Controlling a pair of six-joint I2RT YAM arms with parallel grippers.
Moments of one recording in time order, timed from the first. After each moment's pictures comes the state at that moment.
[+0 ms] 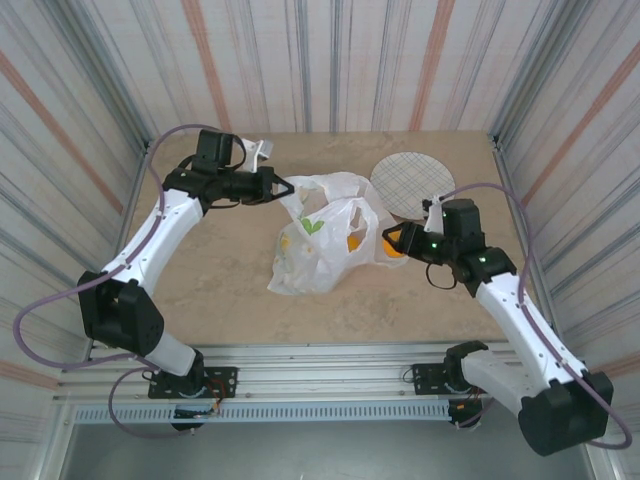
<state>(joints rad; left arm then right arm) -0.31 1.53 1.43 -0.63 0.75 -0.38 0.28 0.99 0.79 -0.49 -0.41 0.62</state>
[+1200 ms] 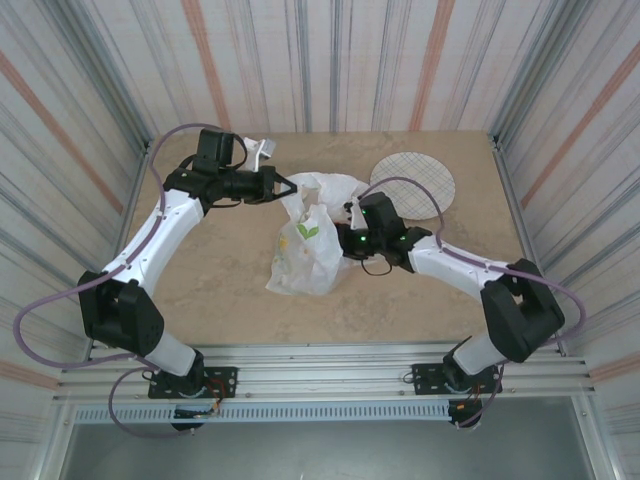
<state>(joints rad) -0.31 1.53 1.43 -0.61 0.79 -0.38 0.64 1.52 0.91 -0.08 -0.46 0.77</state>
